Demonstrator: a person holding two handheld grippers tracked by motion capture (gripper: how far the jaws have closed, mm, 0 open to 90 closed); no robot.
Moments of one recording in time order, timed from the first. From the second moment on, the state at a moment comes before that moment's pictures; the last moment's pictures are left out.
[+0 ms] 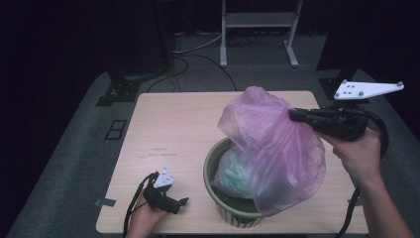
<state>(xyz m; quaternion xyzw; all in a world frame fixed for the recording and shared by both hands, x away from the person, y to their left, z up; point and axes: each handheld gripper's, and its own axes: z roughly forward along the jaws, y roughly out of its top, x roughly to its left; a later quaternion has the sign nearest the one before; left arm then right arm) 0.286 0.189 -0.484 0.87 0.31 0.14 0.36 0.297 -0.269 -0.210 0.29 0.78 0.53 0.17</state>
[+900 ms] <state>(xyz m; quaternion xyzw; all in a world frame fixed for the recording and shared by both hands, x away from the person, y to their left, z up) 0.287 0.189 -0.484 0.87 0.31 0.14 0.36 0.314 -0.283 -0.114 0.28 0.73 0.57 0.25</state>
